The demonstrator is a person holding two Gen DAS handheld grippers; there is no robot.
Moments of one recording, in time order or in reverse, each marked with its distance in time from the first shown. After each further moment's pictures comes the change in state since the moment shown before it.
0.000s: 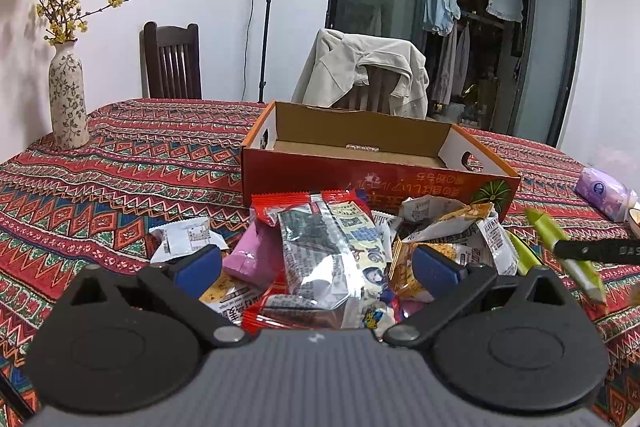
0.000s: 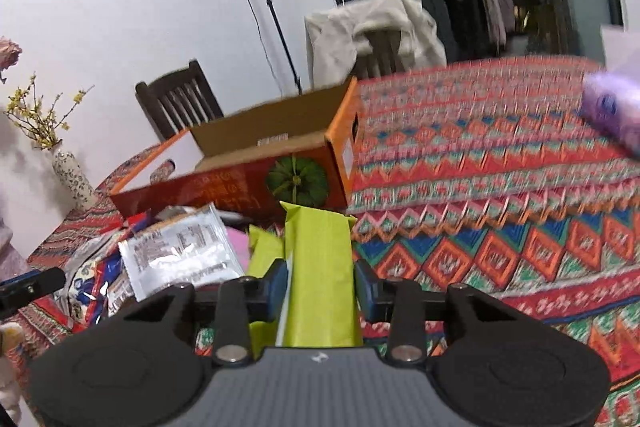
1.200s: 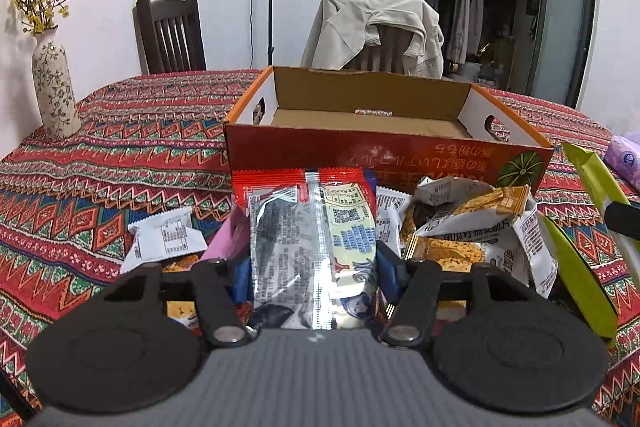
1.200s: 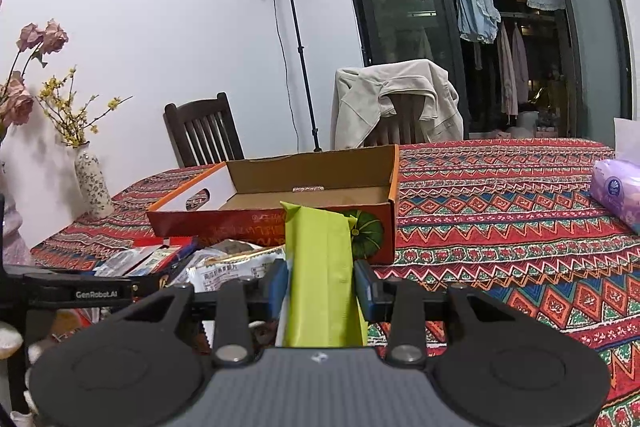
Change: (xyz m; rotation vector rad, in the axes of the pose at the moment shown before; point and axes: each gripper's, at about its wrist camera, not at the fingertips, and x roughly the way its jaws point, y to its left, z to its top) left arm 0.045 -0.014 0.009 0.039 0.118 0.051; right arm -0.029 0.056 -0.005 -0.138 -0.147 -0.011
